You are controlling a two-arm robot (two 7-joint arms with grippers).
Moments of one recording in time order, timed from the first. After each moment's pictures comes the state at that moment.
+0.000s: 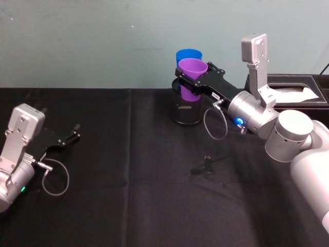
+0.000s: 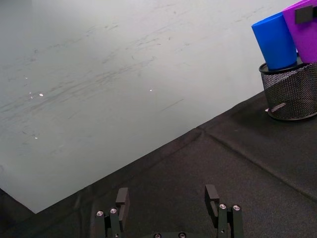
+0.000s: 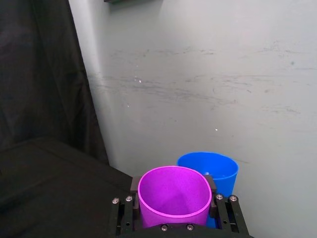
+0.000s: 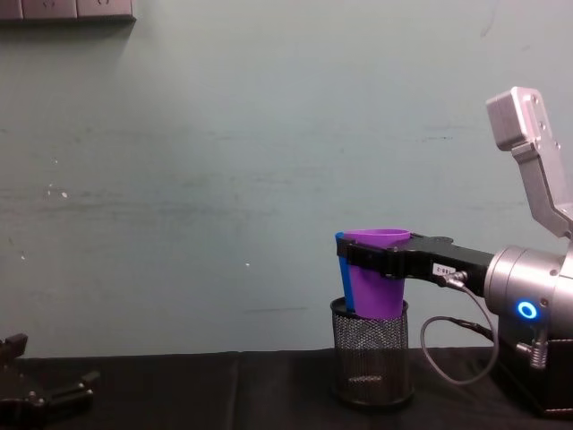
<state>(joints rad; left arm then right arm) -0.20 0.60 0.45 -1.41 -0.25 -0.12 0.03 0.65 0.16 -0.35 -0.90 0.35 -0.14 0.50</state>
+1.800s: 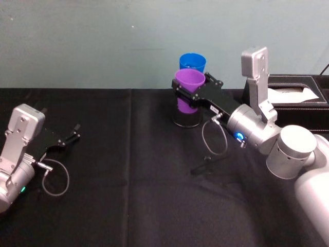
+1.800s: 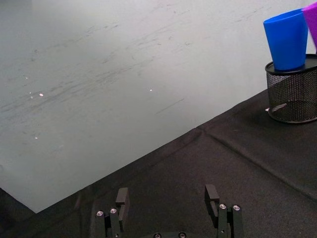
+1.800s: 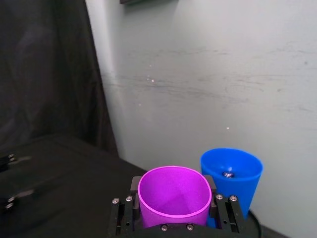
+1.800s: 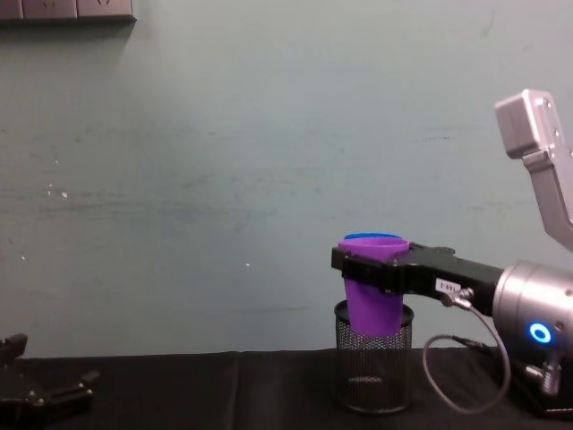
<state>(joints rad) -0.20 0.60 0.45 -1.41 -0.25 -0.12 0.03 0.53 0.20 -0.36 -1.07 0.35 -0.12 0.48</state>
